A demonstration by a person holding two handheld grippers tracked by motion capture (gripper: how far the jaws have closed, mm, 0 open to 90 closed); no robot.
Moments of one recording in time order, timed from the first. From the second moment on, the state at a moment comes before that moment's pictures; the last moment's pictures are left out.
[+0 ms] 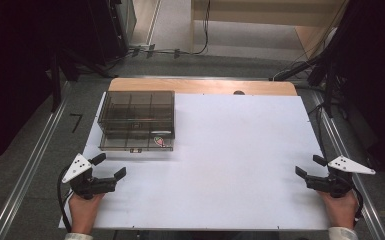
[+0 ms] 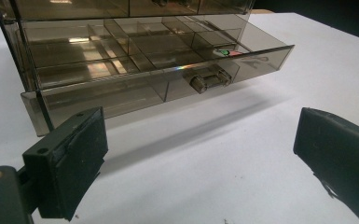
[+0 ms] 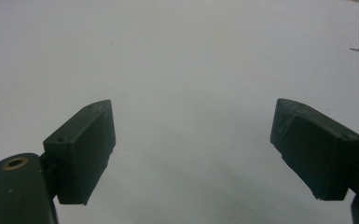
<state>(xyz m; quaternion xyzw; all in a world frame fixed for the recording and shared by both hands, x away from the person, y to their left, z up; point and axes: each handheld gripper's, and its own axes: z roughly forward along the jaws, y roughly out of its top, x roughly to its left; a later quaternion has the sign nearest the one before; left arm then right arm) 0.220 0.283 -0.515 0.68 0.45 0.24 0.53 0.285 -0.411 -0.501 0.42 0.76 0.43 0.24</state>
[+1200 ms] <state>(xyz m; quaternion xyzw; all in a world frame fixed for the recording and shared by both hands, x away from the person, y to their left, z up) 0.220 0.283 -0.515 0.68 0.45 0.24 0.53 0.285 -0.411 -0.502 0.42 0.76 0.43 0.24</state>
